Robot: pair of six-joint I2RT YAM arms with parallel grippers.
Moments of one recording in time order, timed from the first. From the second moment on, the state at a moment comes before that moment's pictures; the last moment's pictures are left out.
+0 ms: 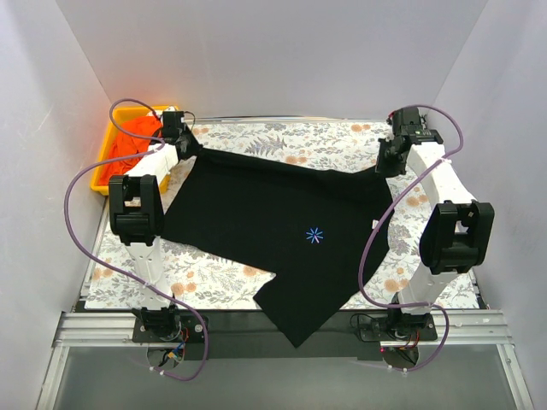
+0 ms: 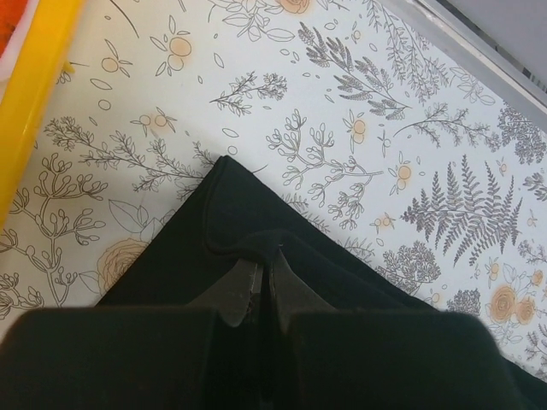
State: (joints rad) left arm -0.03 2.08 1.61 -0.23 -0.04 -0.56; right arm 0.06 1.73 1.54 -0.85 -0.01 0.20
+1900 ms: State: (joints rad) left arm -0.05 2.03 1.57 -0.19 -0.09 -0.55; right arm -0.14 1.82 1.20 -0.30 -0.27 0.42
